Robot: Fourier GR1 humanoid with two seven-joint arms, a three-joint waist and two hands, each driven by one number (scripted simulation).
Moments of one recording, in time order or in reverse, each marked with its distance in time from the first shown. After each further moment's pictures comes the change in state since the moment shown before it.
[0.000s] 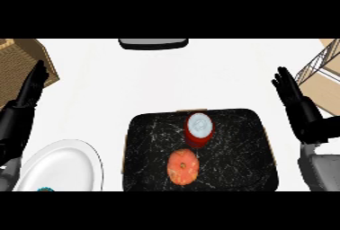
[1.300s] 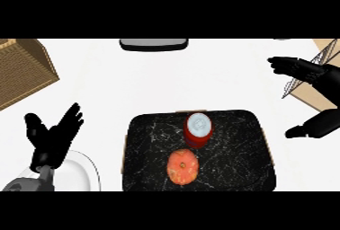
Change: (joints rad) left arm 0.071 -0.218 0.023 0.284 0.295 -0.105 0.329; right arm -0.202 -0.310 0.026 -0.058 -0.090 0.491 0.235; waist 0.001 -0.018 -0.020
